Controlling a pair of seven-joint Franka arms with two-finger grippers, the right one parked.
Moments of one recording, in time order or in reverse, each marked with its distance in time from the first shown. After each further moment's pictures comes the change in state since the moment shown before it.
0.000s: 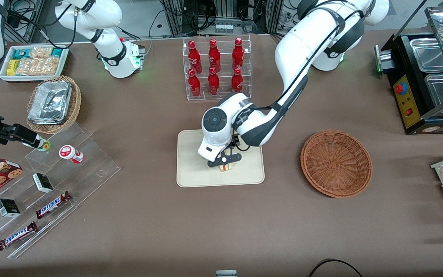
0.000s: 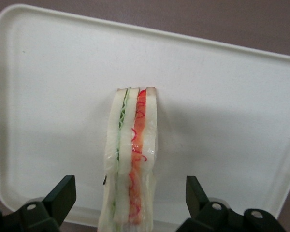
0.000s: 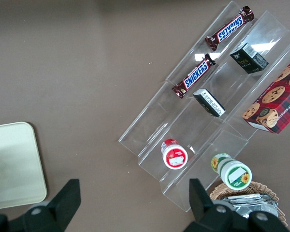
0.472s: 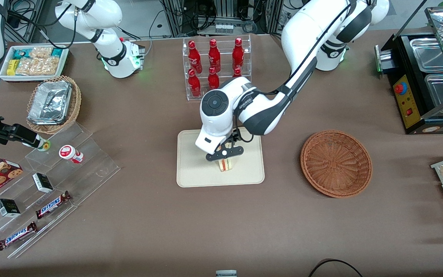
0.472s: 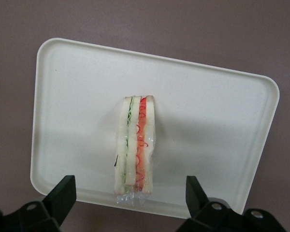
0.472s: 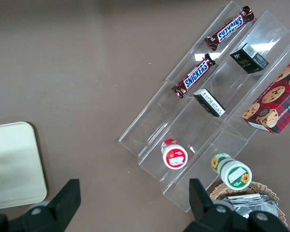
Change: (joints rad) arm 0.005 -0.096 0.004 0.007 0.001 -0.066 0.021
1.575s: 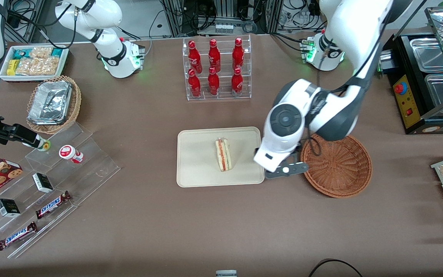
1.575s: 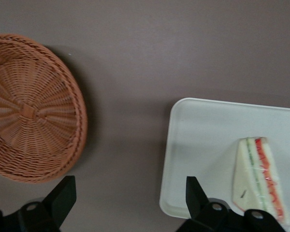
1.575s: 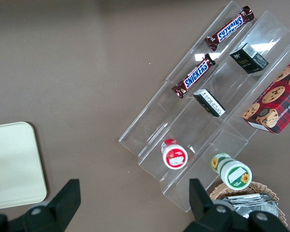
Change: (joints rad) arm 0.289 -0.247 0.010 -0.206 0.007 -0.152 0.350
